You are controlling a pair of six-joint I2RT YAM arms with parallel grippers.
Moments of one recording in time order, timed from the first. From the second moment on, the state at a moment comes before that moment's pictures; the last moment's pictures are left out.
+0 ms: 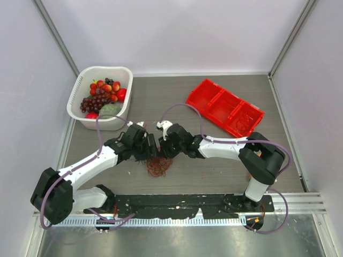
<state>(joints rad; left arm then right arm) -0.62 1.20 0.70 -0.44 0.08 -0.76 0.95 1.71 0.97 0.01 -0.12 0.33</state>
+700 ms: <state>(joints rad) -0.62 1.35 0.62 -0.25 -0.05 -0.79 0.96 1.23 1.07 -0.24 0.00 0.40</state>
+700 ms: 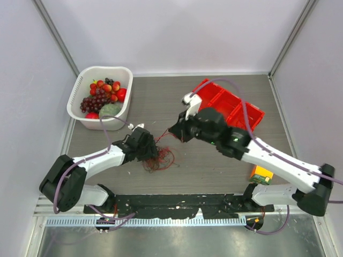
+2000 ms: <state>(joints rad) -0.57 1.14 0.53 -0.40 -0.17 -0.78 0.96 0.80 1.77 -0.31 0.46 0.08</state>
